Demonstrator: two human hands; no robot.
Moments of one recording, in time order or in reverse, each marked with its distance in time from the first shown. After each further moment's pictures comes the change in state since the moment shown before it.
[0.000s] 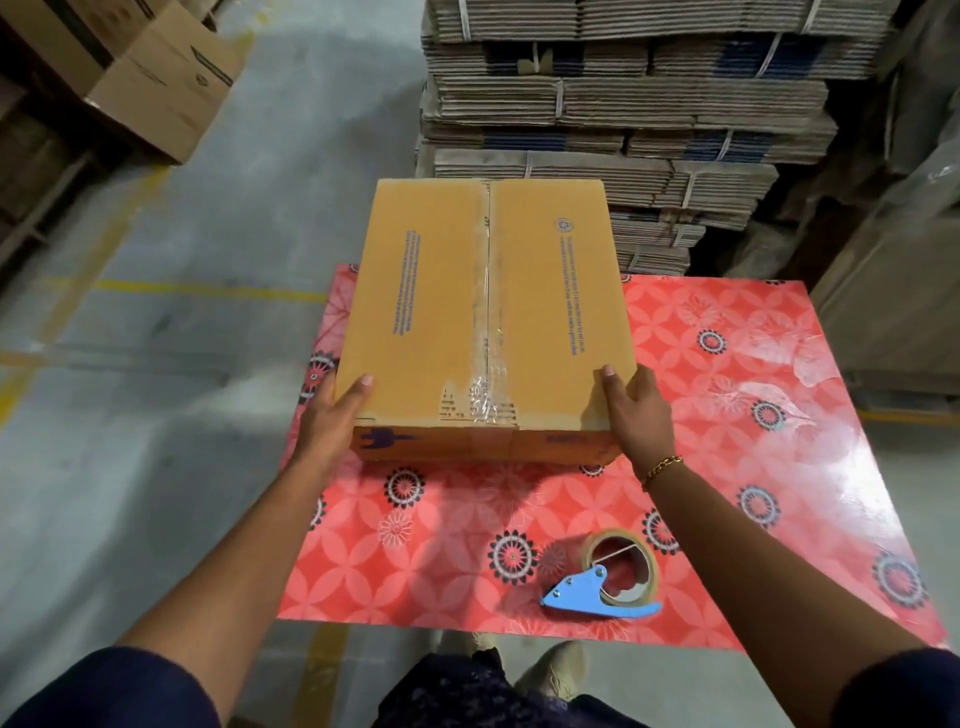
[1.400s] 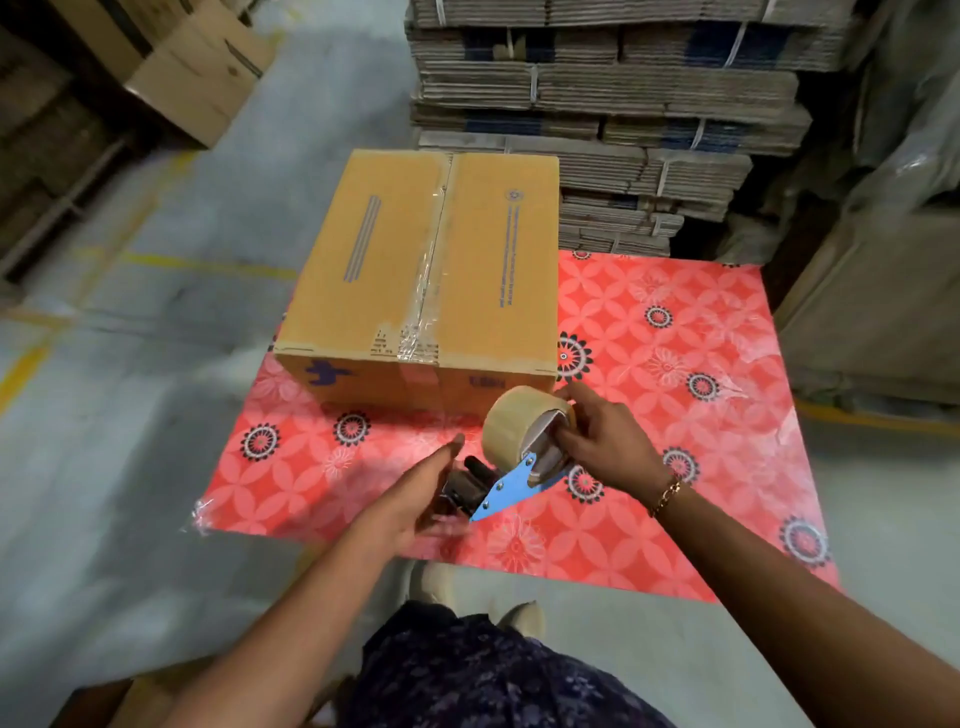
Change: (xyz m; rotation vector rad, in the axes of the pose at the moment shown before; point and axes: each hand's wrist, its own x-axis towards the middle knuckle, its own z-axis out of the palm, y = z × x) left_hand -0.201 0.012 0.154 -0.221 -0.460 -0.570; right_hand -0.065 0.057 -0.112 -0.174 -0.424 -0.588
